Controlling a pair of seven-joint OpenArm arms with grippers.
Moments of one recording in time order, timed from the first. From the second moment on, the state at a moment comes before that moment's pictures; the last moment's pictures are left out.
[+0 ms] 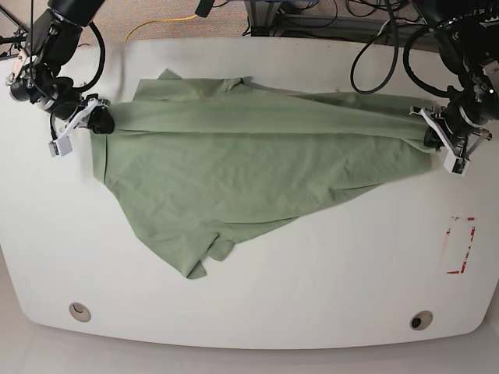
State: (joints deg) left arm 6.4 -15.6 -34.0 103.3 -25.7 -39.8 71.3; right arm -7.9 16.7 40.3 88.8 51.5 41.1 -76.2
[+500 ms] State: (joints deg) left arm 1.4 -16.0 -31.5 94.3 -23.9 -39.6 71.3; right arm -1.7 20.4 40.3 79.3 50.8 41.0 -74.5
